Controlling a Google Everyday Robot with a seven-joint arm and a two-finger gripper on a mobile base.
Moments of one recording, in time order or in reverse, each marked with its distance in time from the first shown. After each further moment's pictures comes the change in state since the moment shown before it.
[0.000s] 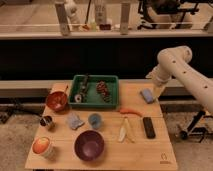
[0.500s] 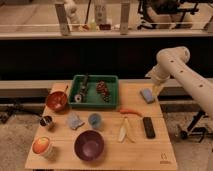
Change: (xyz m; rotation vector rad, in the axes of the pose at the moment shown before) arm 0.006 -0.014 0.015 0.011 -0.003 -0.005
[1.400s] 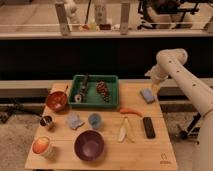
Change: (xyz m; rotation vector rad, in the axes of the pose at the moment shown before) arm 0.014 -0.021 0.033 0.024 -0.020 0.008
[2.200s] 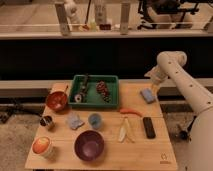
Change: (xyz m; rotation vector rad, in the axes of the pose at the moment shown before) arm 0.009 -0.006 0.023 0.003 -0.022 -0.001
